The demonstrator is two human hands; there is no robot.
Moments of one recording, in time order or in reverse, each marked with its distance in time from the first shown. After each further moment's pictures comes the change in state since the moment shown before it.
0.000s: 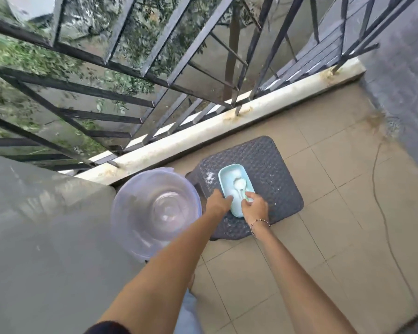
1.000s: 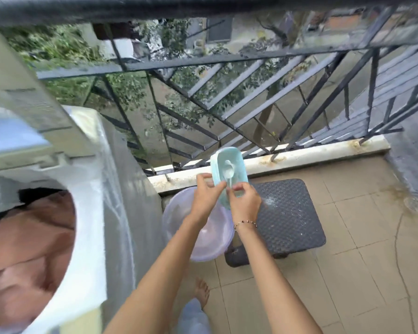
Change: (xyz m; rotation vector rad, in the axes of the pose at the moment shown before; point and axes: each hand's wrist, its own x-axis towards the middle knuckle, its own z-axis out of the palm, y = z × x) left_hand -0.192 -0.039 -0.192 -0.743 0.349 0.384; right_hand -0.178 -0.191 -0.001 0.259 0.155 -0.438
